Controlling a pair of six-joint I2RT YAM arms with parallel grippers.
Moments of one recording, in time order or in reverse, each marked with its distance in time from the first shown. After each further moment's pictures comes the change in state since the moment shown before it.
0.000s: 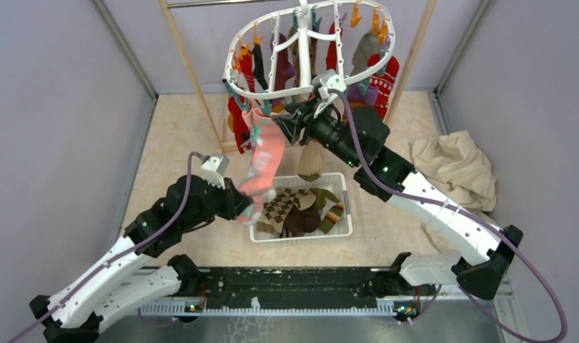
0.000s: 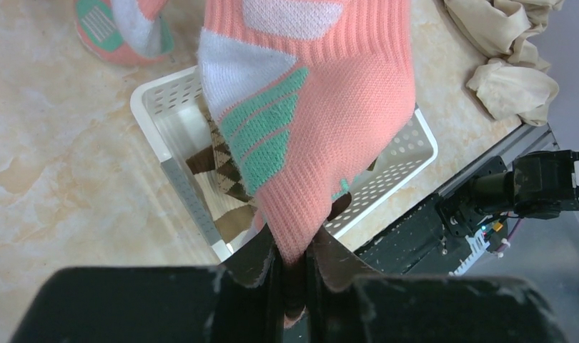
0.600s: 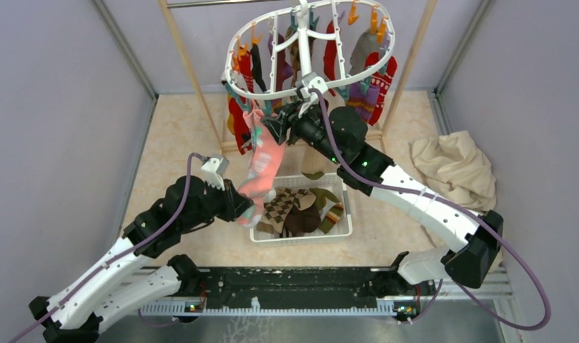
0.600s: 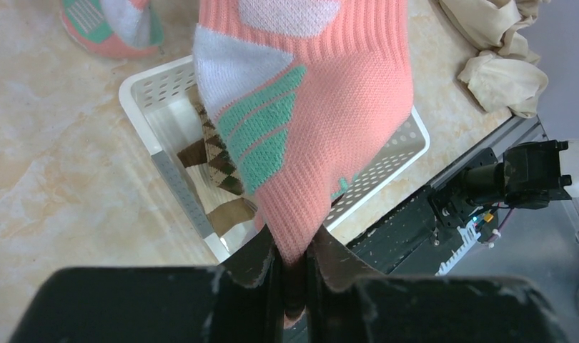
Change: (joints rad) left arm 0.000 -0.014 0.000 -0.019 0.030 -0.014; right arm 0.001 0.102 -0.009 0.062 -0.019 0.015
